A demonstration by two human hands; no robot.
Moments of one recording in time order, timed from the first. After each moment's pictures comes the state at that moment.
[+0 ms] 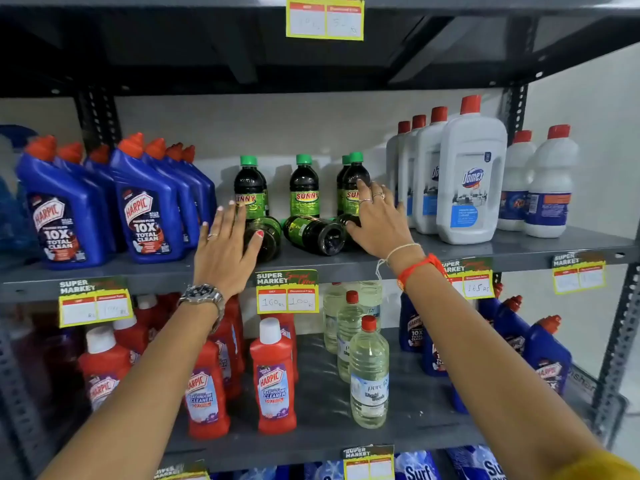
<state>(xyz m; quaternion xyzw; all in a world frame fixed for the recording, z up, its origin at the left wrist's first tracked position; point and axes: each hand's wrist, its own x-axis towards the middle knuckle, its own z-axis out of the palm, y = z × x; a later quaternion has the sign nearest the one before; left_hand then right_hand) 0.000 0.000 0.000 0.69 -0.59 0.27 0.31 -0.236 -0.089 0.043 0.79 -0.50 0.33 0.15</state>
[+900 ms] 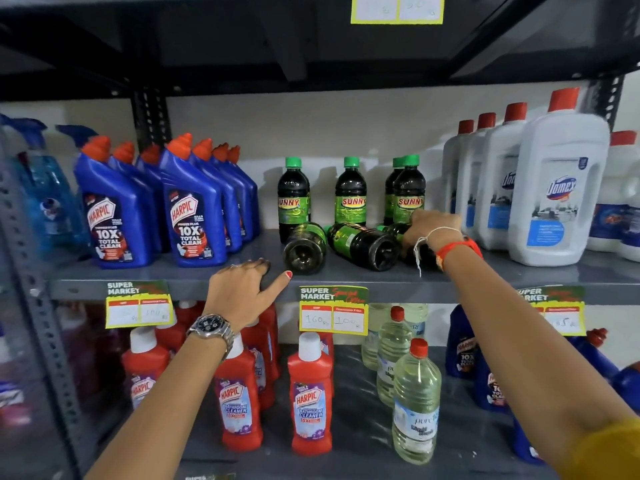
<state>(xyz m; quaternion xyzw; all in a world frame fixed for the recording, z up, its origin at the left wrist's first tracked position) 0.038 0.015 -0.022 0.73 -0.56 0.32 0.22 -0.207 -0.150 0.069 0.77 -0.62 0.13 0.07</state>
